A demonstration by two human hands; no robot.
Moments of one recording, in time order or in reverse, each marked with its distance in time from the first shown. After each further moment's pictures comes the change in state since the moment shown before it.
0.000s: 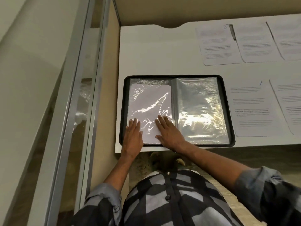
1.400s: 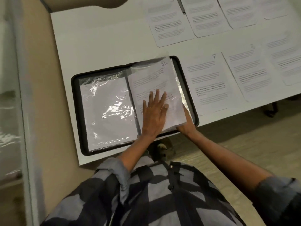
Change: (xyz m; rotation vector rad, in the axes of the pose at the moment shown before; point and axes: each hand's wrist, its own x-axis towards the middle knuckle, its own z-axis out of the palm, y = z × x) left_hand 0.059 0.224 0.074 -0.301 -0.106 0.340; right_hand -0.112 0.123 -0.056 0.928 0.560 0.302
